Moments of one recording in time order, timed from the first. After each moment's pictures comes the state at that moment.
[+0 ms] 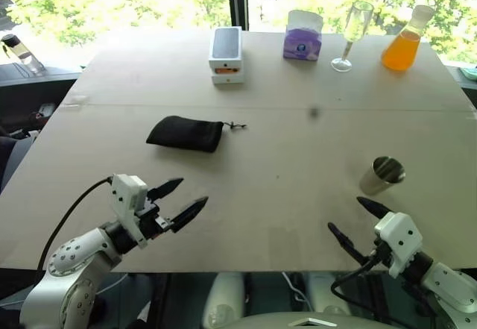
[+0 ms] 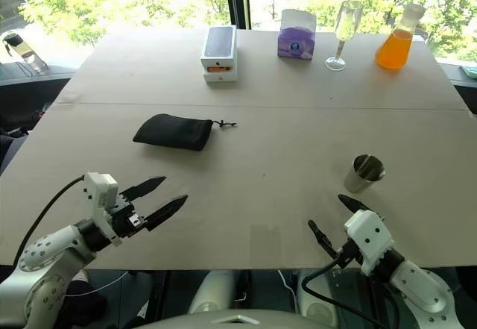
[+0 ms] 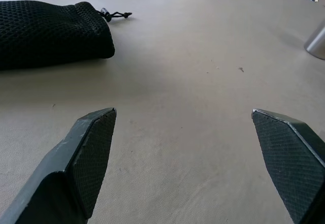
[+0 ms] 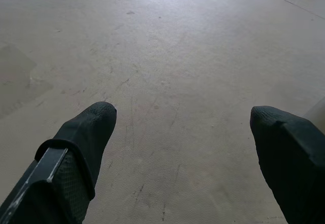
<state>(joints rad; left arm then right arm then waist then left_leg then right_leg) 0.32 0.60 0.35 -0.48 -0.65 0.44 -0.77 0.56 -0.49 -0.06 -0.61 0.16 0.06 0.58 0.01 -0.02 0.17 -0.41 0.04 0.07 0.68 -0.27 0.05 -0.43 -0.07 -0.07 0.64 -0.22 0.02</state>
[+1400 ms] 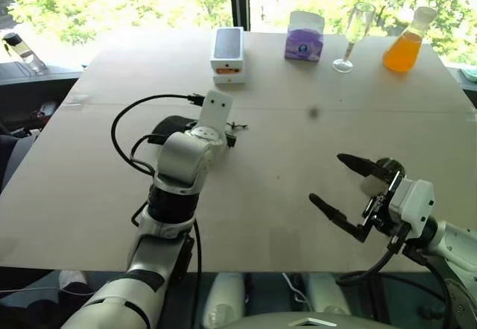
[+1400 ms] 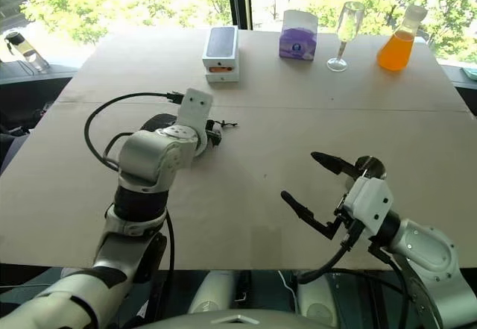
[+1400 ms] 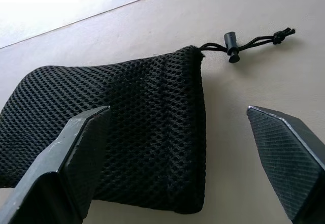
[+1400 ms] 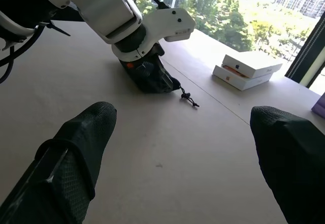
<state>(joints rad) -0.78 0.24 -0.14 -0.15 -0.11 1.51 0.22 0.27 -0.57 -0.06 -0.73 0.41 0.06 0.70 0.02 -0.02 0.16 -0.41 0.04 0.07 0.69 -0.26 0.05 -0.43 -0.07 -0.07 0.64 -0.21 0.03</state>
